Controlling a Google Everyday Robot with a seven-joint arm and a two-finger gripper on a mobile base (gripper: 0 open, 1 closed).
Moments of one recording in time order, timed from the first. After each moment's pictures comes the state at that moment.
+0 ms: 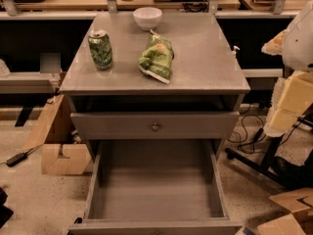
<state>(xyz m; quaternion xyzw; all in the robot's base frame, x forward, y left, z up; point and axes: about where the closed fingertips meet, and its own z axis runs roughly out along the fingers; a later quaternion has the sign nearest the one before) 0.438 -0.216 0.977 -0.60 0.78 -0.04 0.16</state>
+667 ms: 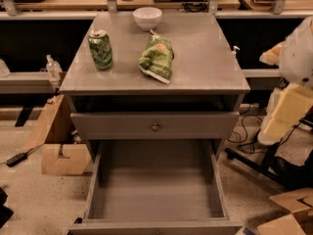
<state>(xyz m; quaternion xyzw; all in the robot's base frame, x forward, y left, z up) 0.440 -0.217 0.956 -0.59 0.78 -0.02 0.18</state>
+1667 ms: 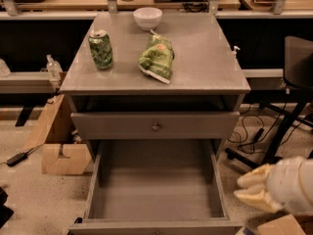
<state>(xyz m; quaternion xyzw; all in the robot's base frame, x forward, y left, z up) 0.360 -0.220 0.752 -0.49 0.82 0.11 0.26</state>
